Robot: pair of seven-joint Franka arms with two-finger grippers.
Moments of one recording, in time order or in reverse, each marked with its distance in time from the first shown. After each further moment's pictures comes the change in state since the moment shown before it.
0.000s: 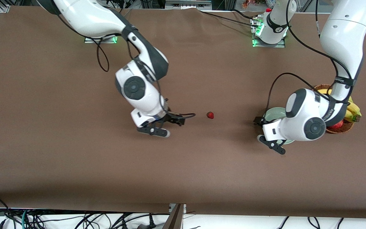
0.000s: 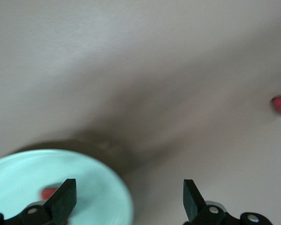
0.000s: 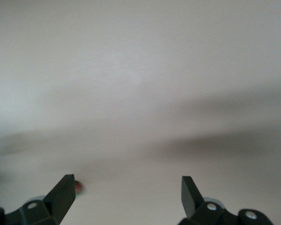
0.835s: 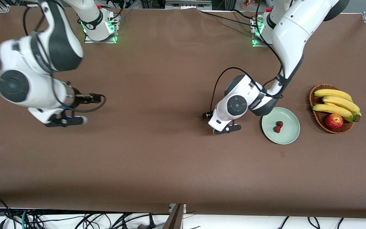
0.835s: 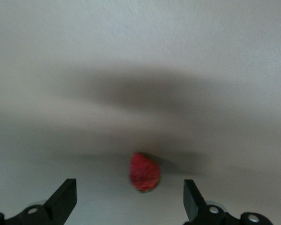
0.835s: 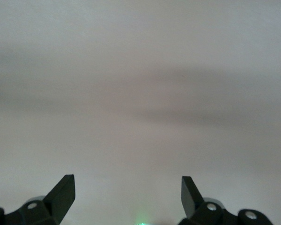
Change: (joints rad) left arm -0.323 0.077 -0.004 -0.052 0.000 0.214 -1.050; right arm -0.246 -0.369 -0.170 -0.138 -0.001 -0.600 -0.592
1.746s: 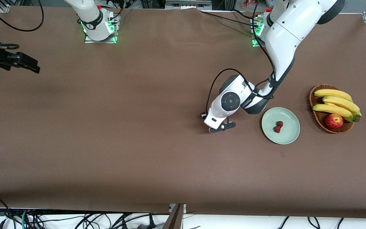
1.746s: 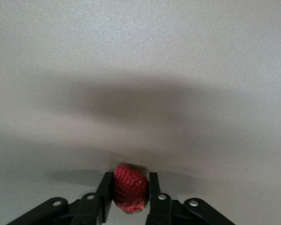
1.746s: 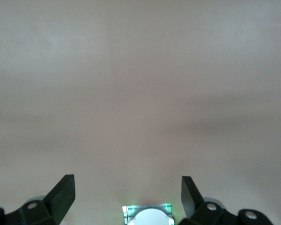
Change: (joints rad) left arm -0.014 0.018 0.009 -0.053 0.030 0.119 -0.034; right arm -0.039 -0.265 -0.165 -0.005 -0.002 -0.137 -0.039
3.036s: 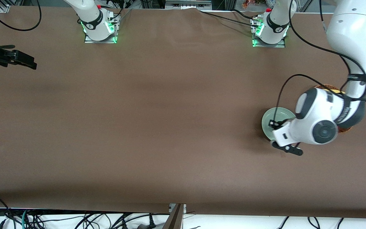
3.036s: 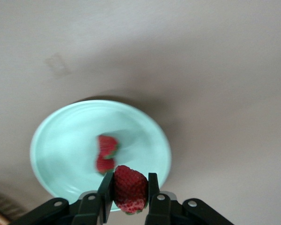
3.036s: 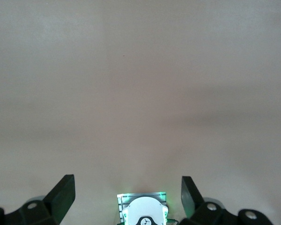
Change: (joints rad) left arm 0.400 -0.098 0.030 0.219 0.079 -0.524 1.043; right arm 0.003 0.008 -0.015 -0.001 0.000 -0.037 -0.039
